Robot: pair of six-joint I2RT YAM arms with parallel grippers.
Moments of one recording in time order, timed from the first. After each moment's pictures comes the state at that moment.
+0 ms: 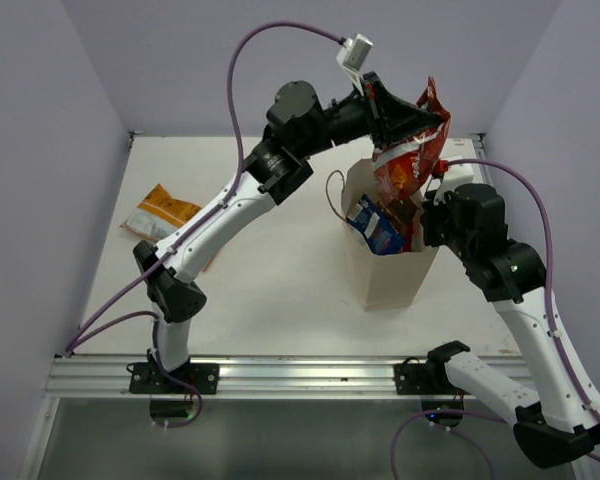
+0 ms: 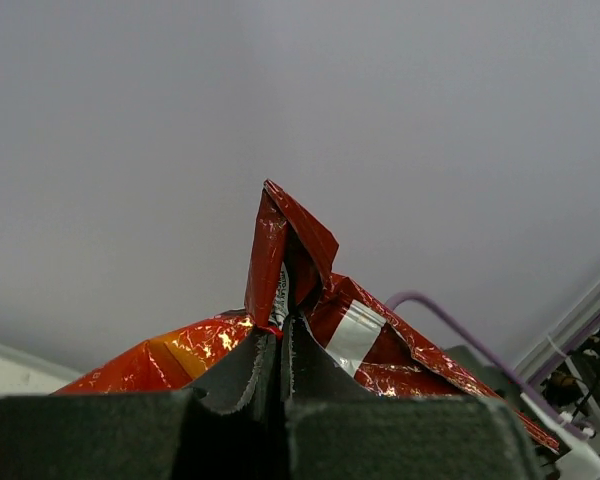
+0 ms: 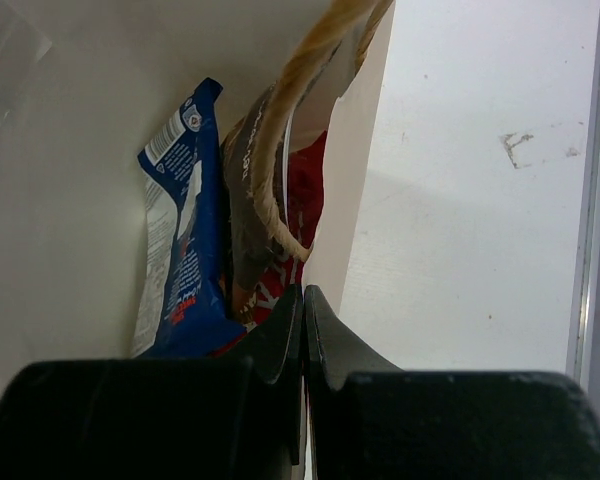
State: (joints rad) left arm -0.86 1.94 2.28 0.07 0.47 -0.69; right arm 0.37 0.91 1.24 -0.85 0.19 0.06
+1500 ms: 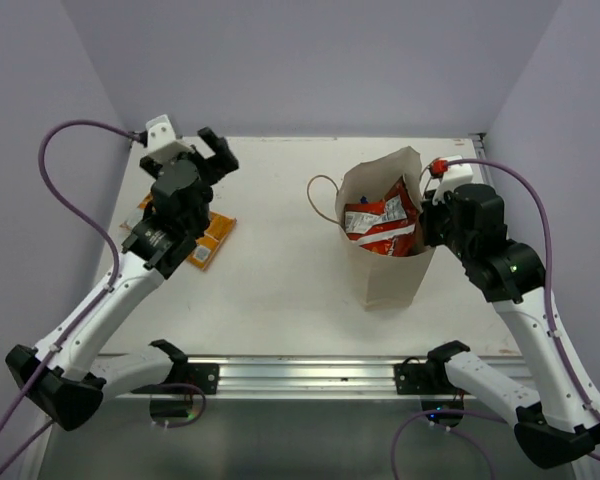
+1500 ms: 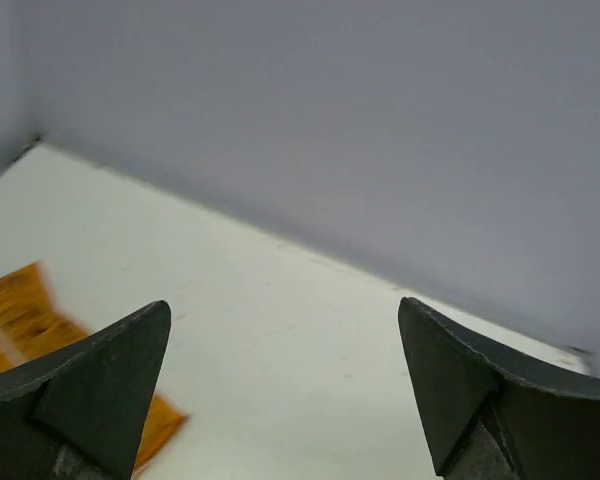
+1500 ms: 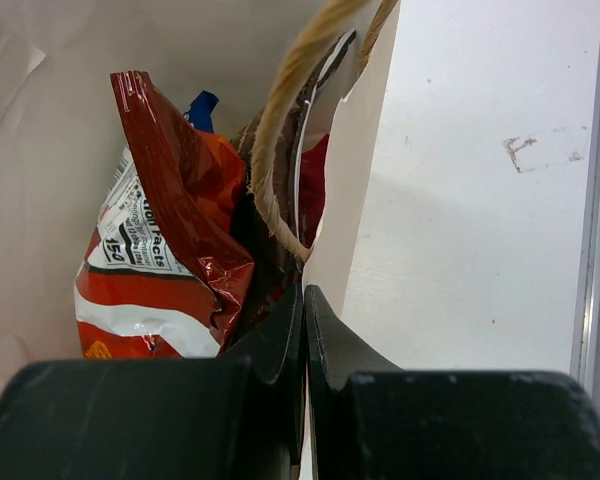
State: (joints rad) left arm -0.67 1.14 1.28 -0.06 -0.69 -0.36; right arm 0.38 0.91 1.23 -0.84 0.19 0.06
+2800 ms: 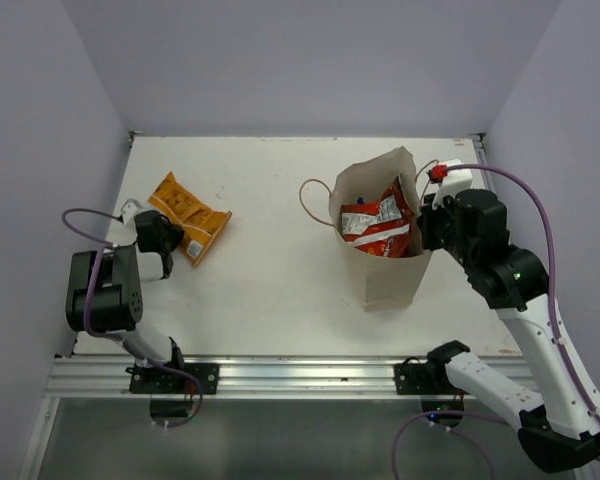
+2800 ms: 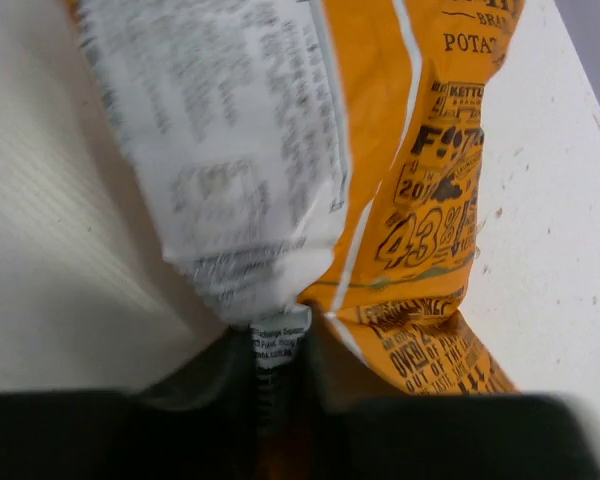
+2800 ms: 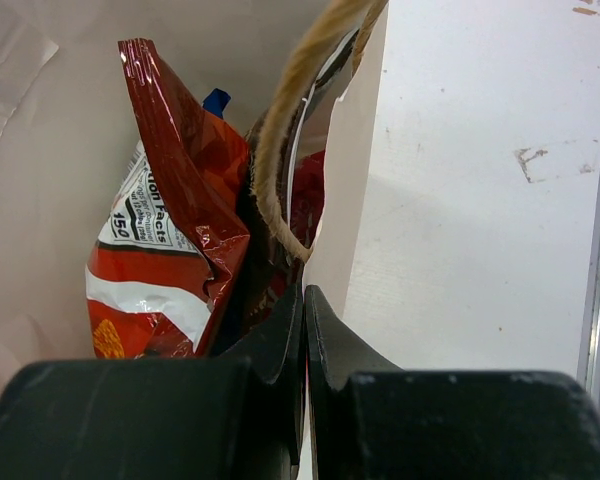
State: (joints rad) left arm 0.17 1.62 0.53 0.54 -0.12 -0.76; right arm 0.41 0.87 1.22 -0.84 0.18 0.06
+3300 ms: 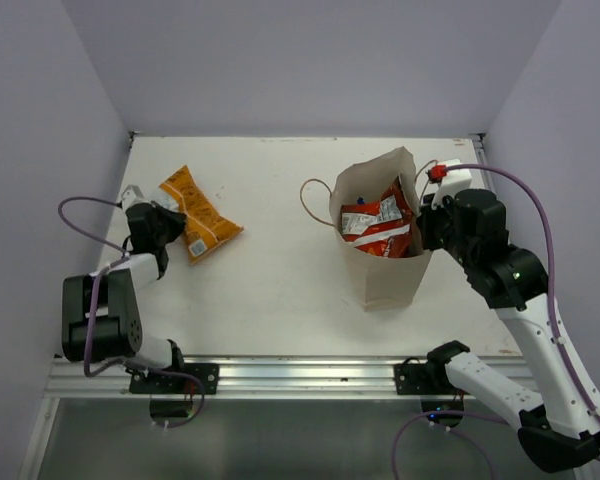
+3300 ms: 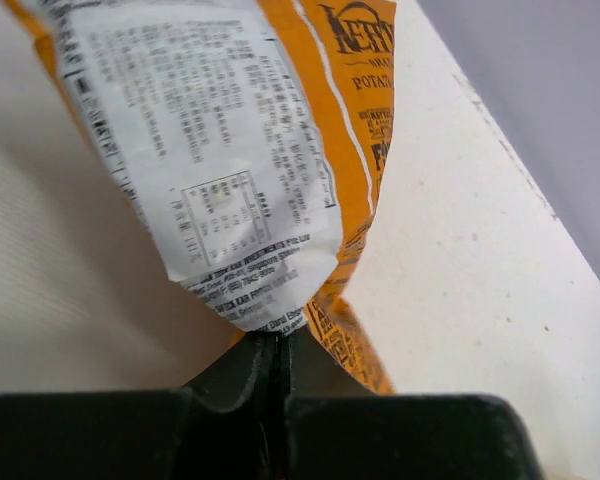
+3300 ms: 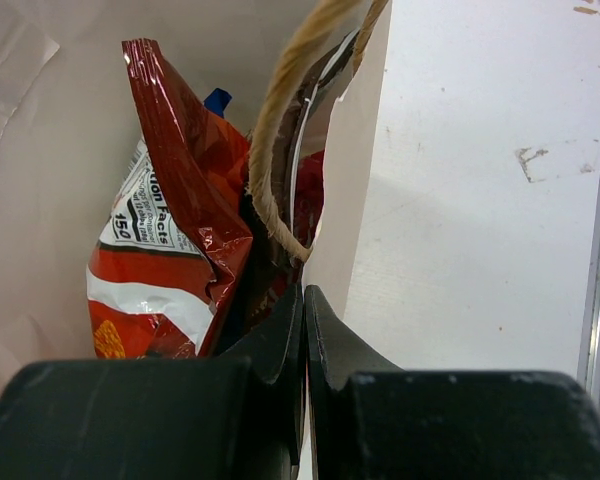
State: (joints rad) left arm 0.17 1.50 0.55 0.48 0.07 -0.75; right arm 0.41 0.88 1.22 -0.84 0.18 0.06
